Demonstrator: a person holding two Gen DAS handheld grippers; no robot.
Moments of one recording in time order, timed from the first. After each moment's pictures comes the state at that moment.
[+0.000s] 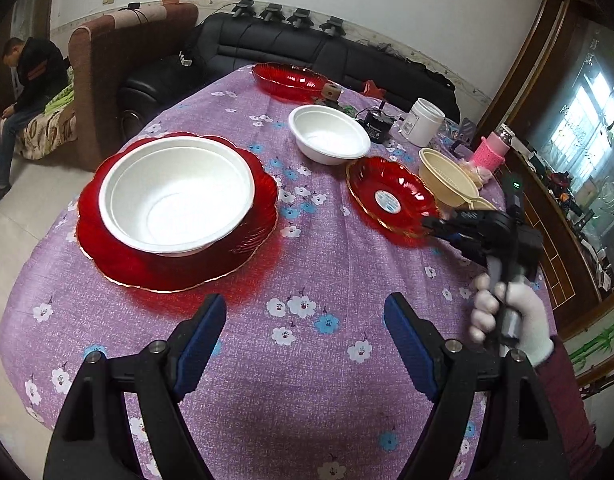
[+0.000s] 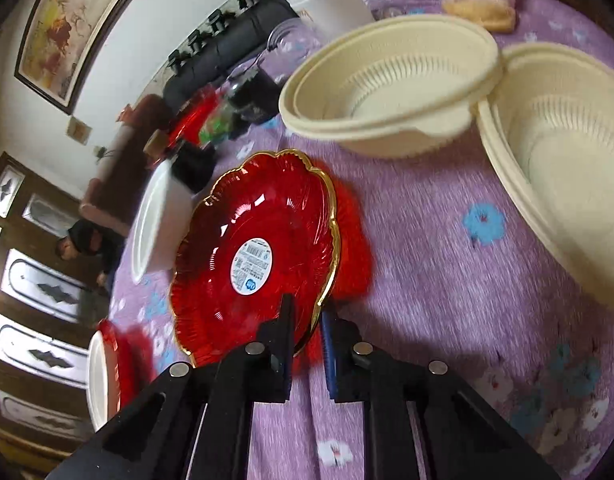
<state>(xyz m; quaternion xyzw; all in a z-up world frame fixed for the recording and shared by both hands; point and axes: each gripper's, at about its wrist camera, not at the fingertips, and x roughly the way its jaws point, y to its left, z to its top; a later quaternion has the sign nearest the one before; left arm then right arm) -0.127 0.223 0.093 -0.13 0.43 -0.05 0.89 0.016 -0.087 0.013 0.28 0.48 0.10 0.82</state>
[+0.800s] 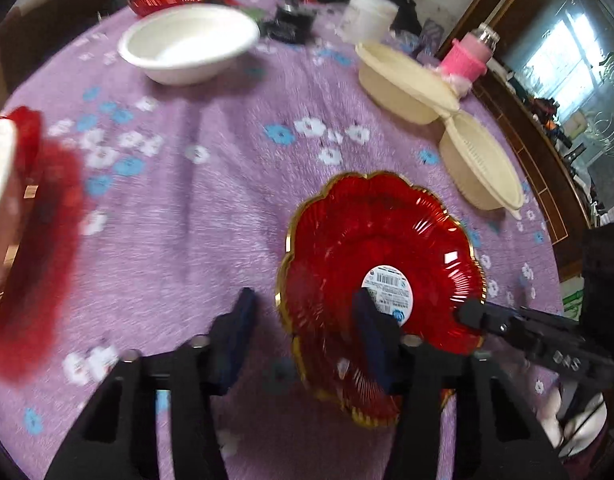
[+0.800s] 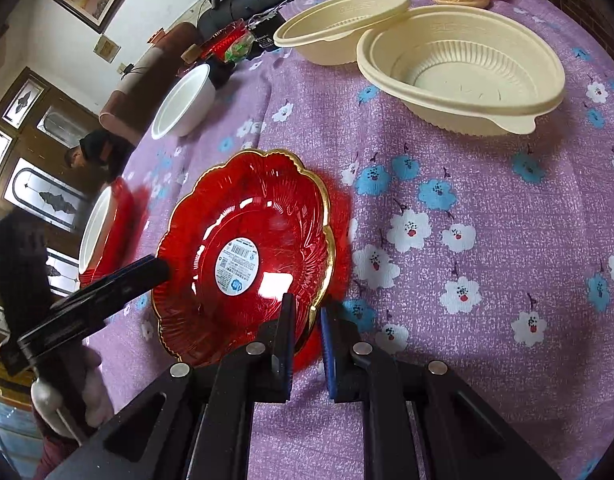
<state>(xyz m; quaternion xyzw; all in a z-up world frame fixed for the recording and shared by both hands) -0.028 0.093 0.014 -0.08 0.53 -0.15 0.83 -0.096 -0.135 0.018 0.19 0.54 0.17 0.80</state>
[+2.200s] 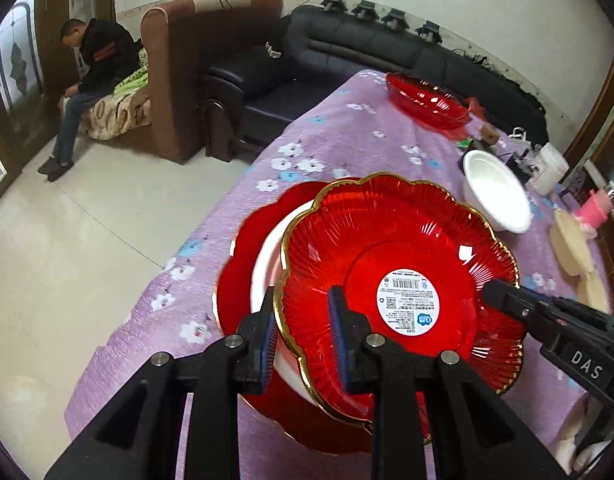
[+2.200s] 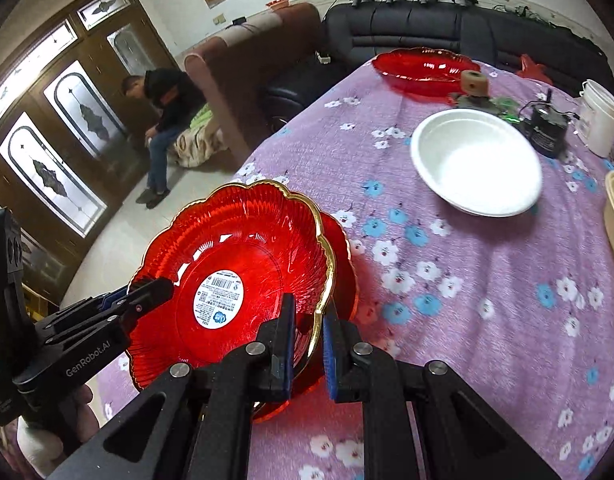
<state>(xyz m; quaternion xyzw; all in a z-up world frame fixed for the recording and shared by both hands) -0.035 0.361 0.065 -0.12 0.45 0.09 0.88 -0.007 0.181 0.077 0.03 0.48 0.27 0.83</state>
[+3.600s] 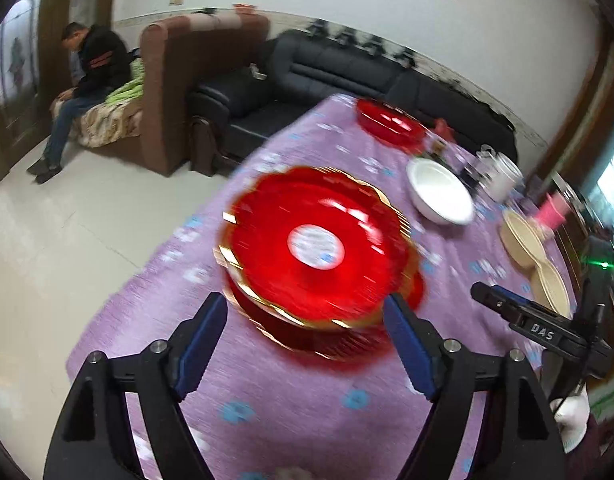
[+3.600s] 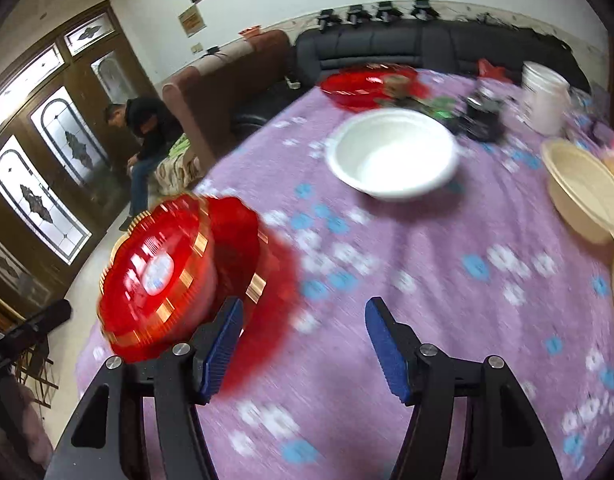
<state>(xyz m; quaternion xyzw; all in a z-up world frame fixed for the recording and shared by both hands) -0.120 0.335 0.103 -0.14 0.41 0.04 0.90 -0.043 0.082 0.068 0.06 0.45 0.22 0.86</state>
